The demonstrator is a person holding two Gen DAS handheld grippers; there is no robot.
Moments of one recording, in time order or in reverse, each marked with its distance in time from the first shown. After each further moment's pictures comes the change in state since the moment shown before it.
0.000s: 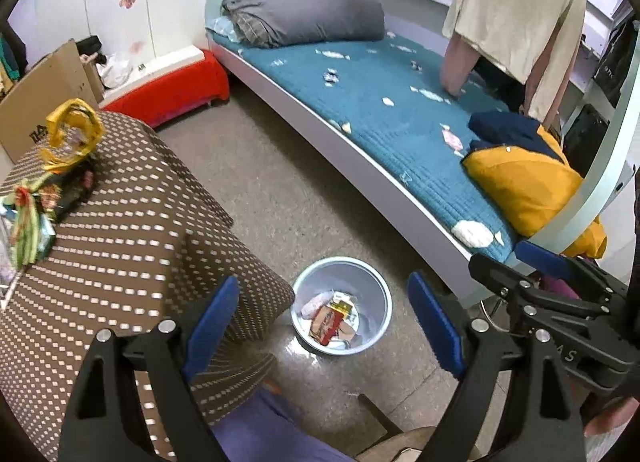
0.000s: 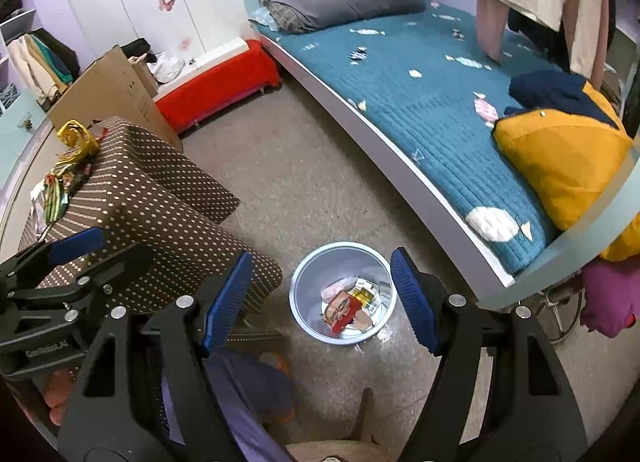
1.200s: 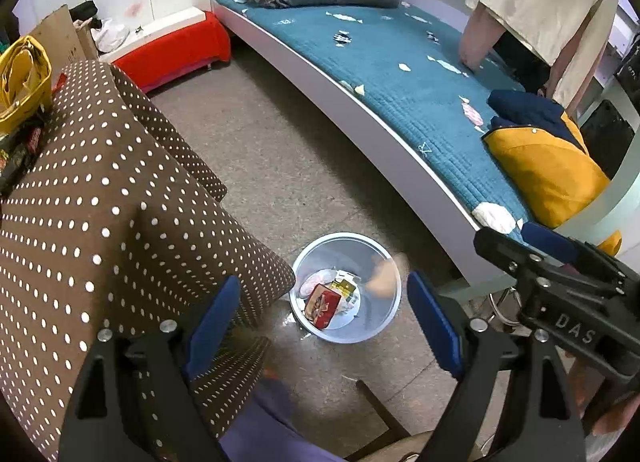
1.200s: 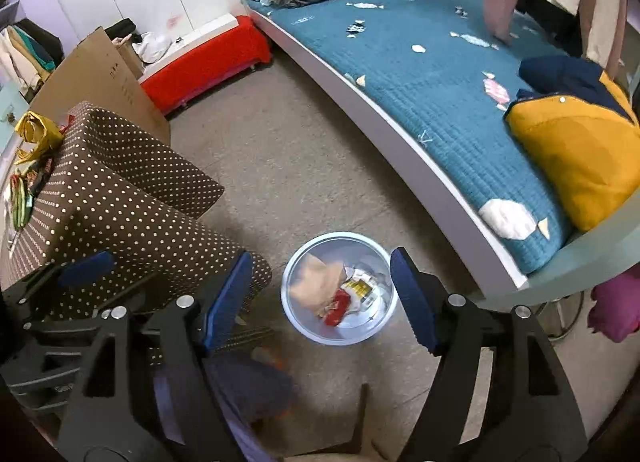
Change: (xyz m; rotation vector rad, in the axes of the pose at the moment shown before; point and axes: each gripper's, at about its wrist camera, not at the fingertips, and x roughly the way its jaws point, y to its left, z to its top) left arm 0.079 0.015 -0.004 -0.042 0.135 -0.008; right arm 0.067 -0.006 0.011 0.021 0.100 -0.018
